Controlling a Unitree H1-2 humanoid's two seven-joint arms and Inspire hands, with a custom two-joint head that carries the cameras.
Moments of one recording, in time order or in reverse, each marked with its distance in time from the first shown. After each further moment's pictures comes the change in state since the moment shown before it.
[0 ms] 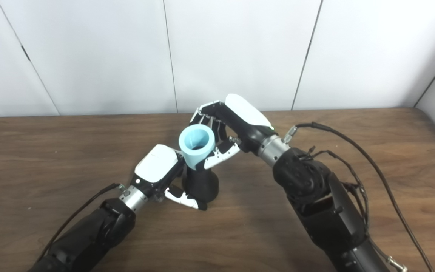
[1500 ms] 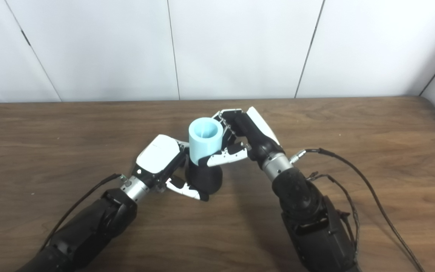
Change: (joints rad) left arm 0.026 0.008 0.008 -0.048 -0.002 0.016 -0.020; right arm 0.188 0.129 -0.089 0.030 0.120 0.045 -0.188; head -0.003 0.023
